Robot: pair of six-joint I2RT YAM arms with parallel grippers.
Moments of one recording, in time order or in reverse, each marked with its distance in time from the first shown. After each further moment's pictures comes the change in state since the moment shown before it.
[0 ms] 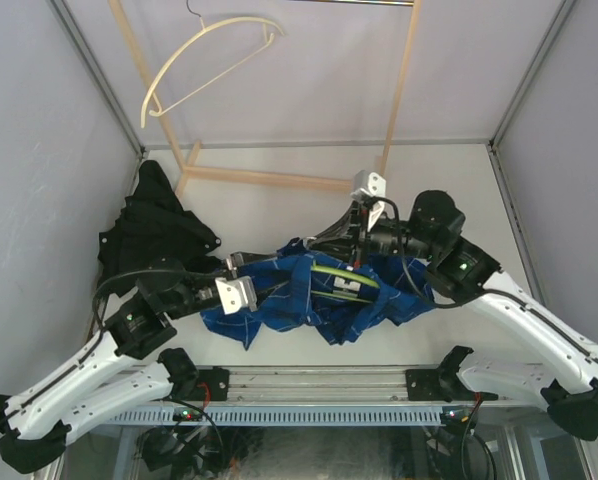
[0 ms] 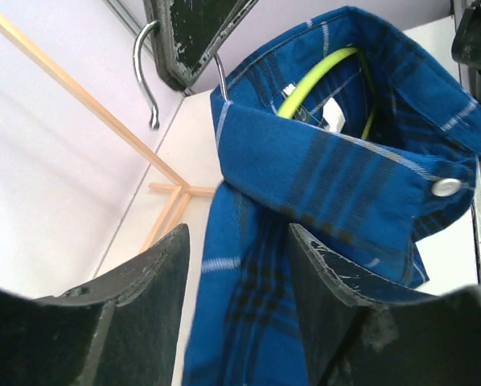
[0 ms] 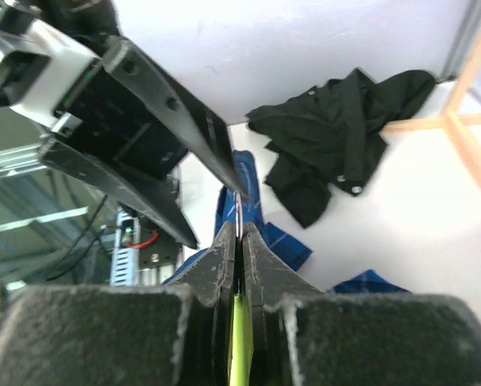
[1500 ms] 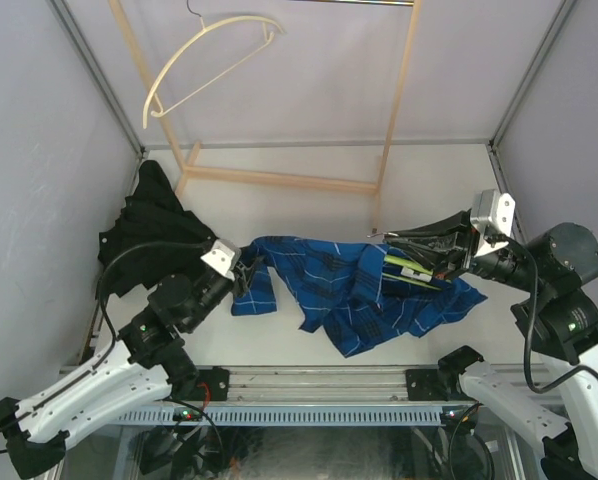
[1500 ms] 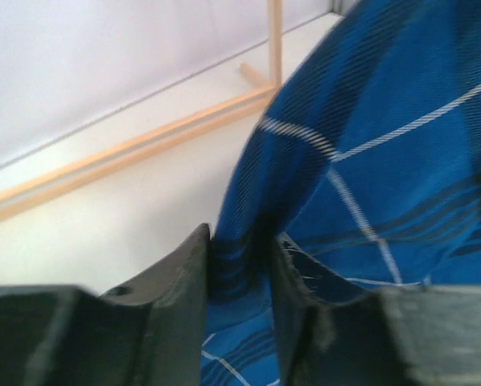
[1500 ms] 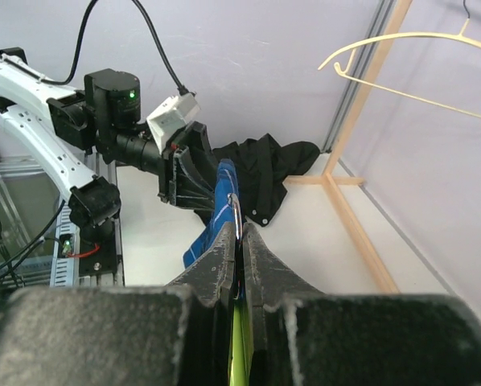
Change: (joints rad) left arm 0.000 -0.095 -0.220 0.161 -0.581 -0.436; right arm -0.339 -0.325 0.172 -0.297 -0.171 -0.157
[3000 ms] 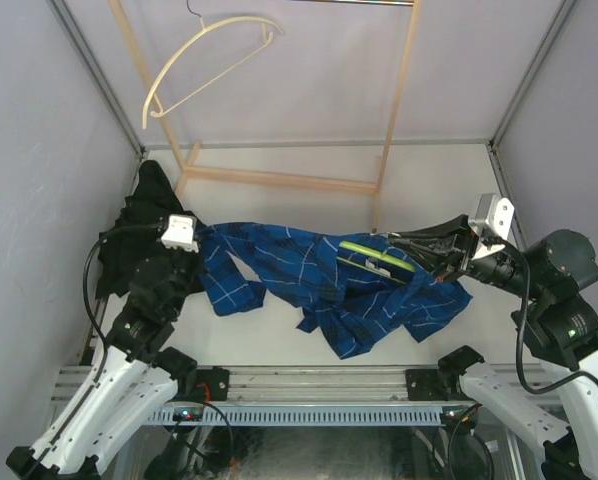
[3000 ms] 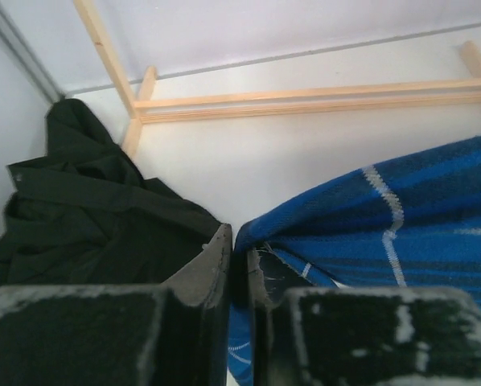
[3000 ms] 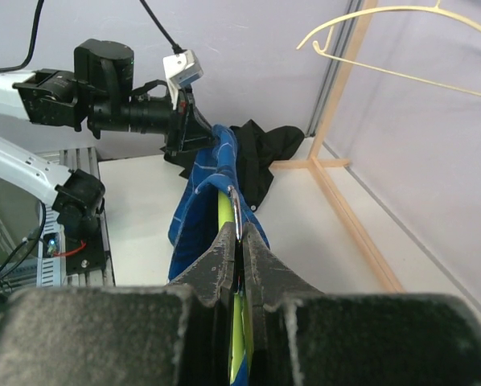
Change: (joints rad) left arm 0.405 -0.004 0.062 -0.190 -0.171 -0.037; right arm 0.000 -0.043 -0.040 -0.040 0.077 -0.016
